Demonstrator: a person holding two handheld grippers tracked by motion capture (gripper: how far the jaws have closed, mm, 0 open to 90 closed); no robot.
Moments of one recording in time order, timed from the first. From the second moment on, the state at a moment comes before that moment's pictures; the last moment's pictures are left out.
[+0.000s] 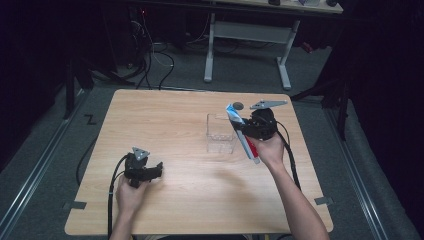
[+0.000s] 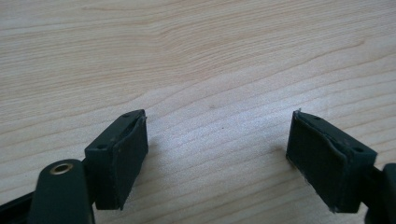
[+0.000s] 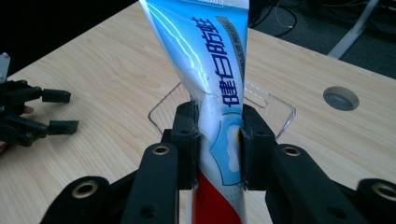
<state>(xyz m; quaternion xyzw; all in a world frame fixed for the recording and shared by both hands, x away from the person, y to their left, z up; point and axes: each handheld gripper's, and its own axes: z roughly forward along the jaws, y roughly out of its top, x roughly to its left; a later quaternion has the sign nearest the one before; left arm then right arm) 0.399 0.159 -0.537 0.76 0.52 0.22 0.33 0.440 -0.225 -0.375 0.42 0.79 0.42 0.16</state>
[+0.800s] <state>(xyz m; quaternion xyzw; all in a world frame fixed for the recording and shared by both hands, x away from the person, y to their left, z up) 0.399 0.159 -0.537 0.76 0.52 0.22 0.33 0.468 -0.200 -0.355 0.41 0.78 0.44 0.18</state>
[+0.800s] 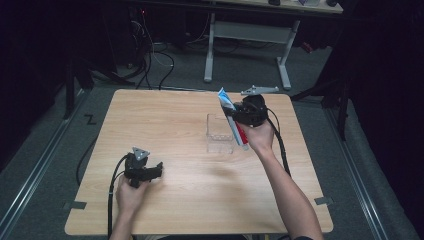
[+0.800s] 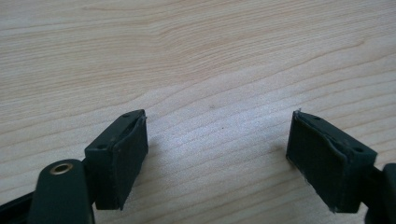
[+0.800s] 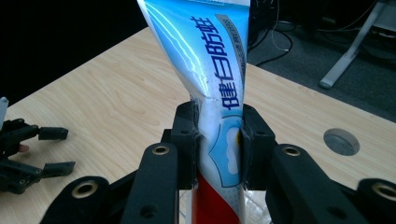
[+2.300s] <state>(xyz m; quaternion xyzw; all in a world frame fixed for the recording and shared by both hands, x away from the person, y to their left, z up) 0.399 0.159 -0.537 0.76 0.52 0.22 0.33 0.514 -0.175 -0.364 0.43 0.77 0.43 0.20</state>
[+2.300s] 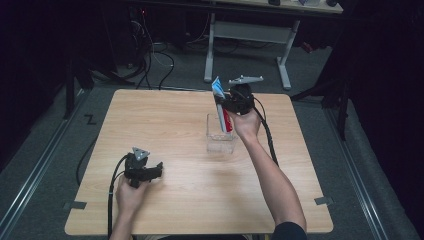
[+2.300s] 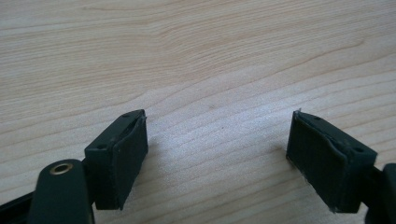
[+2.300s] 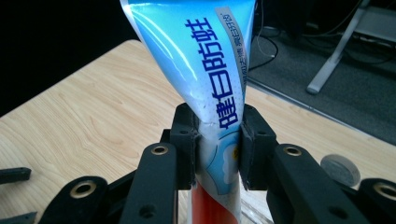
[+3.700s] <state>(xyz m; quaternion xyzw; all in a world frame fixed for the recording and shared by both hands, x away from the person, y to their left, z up) 0.399 0.159 -0.537 0.76 0.52 0.22 0.33 0.509 -0.166 -0.411 0.42 0.81 0.36 0.18</state>
